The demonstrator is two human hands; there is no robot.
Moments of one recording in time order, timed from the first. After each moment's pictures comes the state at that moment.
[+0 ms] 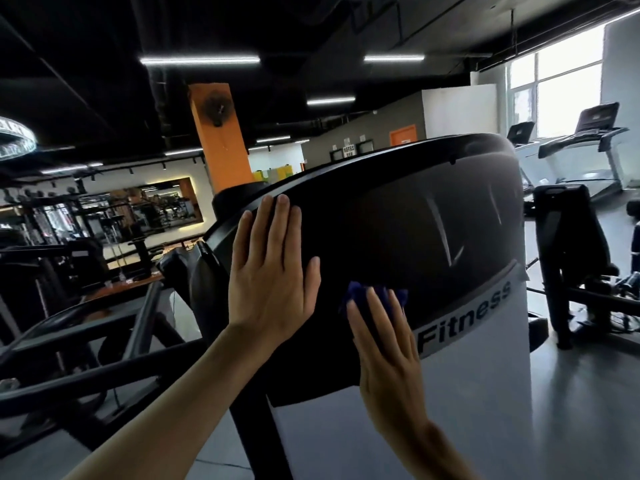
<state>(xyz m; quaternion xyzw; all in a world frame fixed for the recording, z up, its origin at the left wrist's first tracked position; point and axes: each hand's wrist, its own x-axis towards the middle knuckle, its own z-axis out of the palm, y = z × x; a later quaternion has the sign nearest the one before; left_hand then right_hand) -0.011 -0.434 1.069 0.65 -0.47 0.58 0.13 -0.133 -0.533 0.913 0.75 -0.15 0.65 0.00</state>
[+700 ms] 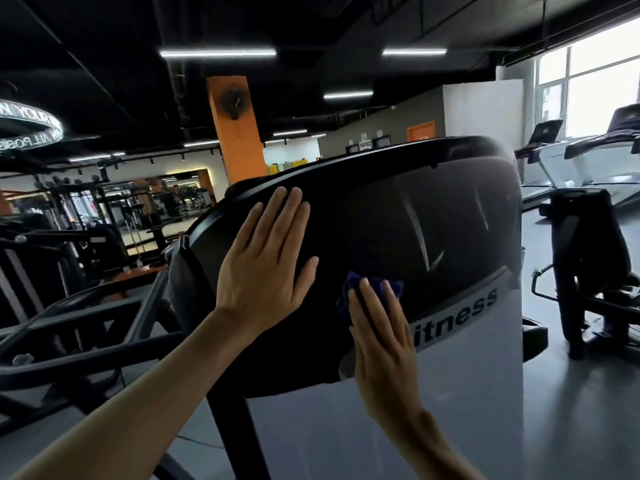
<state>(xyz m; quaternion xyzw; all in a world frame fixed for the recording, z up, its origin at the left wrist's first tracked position) -0.026 -0.449 1.077 0.62 -0.51 0.59 0.07 -0.159 -0.568 0.917 0.76 -0.12 0.63 -0.01</state>
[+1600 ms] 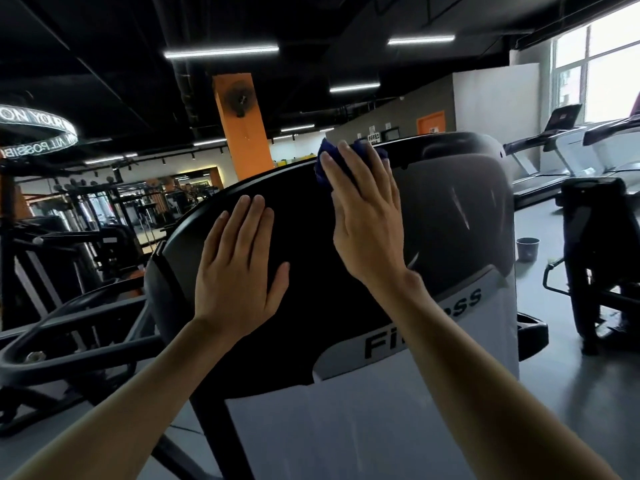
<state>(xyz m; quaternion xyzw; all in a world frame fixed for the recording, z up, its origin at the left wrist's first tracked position) -0.039 -0.460 1.072 0.65 -0.47 0.59 0.09 -0.165 -0.633 1.091 0.73 -0.10 0.67 0.00</state>
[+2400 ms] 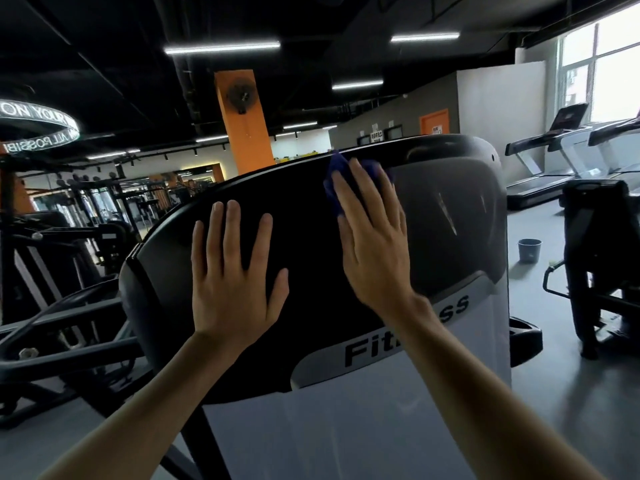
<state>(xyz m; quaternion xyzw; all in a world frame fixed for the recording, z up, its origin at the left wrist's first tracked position) -0.052 -0.484 1.055 0.67 -0.43 0.60 0.10 -0.180 -0.666 1.057 0.74 -0.10 0.66 -0.02</state>
